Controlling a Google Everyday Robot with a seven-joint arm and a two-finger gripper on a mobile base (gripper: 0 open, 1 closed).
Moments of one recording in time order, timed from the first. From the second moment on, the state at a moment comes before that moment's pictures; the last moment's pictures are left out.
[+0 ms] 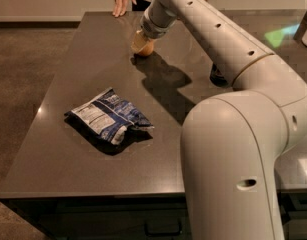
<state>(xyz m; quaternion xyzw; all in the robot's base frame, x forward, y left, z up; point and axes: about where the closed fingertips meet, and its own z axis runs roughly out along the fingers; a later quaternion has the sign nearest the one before) 0.822 0.019 0.869 -0.38 0.87 0.08 0.31</state>
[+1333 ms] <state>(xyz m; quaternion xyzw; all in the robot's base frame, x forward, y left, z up) 0.725 -0.023 0.925 -0.49 0.80 0.11 0.34</state>
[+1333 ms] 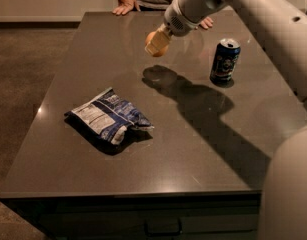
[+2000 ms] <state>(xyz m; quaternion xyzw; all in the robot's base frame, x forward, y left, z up) 0.659 -0.017 0.917 -0.56 0.75 0.14 0.32</state>
